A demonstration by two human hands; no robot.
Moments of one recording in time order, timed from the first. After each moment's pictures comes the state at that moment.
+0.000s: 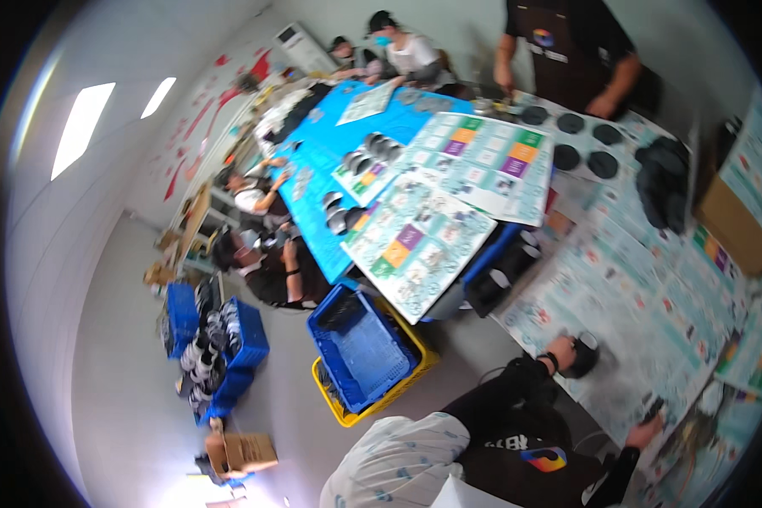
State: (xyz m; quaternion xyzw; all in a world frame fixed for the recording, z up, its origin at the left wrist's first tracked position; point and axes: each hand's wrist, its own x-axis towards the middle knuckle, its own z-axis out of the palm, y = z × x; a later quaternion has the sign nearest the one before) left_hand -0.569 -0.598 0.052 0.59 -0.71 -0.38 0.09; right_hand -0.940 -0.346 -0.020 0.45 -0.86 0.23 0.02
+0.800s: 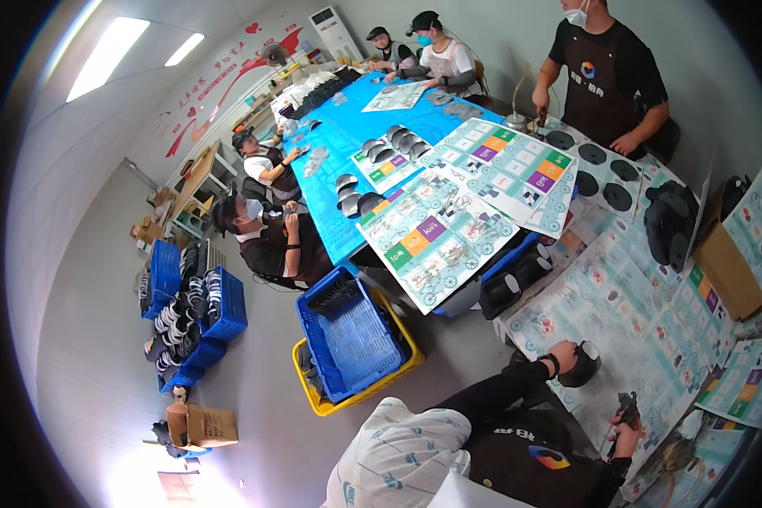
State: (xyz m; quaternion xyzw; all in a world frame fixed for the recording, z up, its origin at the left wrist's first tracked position) left_hand -0.555 -0.608 0.085 0.55 -0.73 -0.37 0.17; right_hand -0.823 -0.414 0.189 0.25 -0.70 0.47 -0.48
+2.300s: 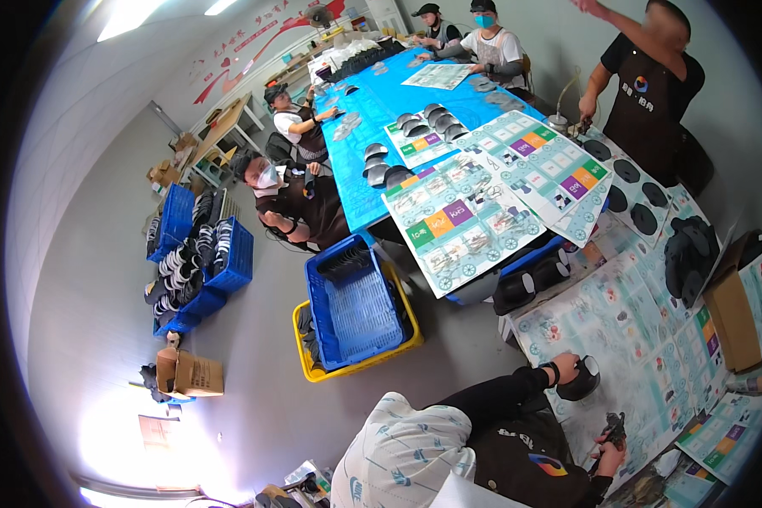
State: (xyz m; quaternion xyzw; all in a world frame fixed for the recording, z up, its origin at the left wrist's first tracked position) left_hand -0.554 -0.602 0.092 0.57 -0.69 -0.43 0.16; right_hand -0.812 -0.426 0.206 0.25 -0.74 0.40 -0.48
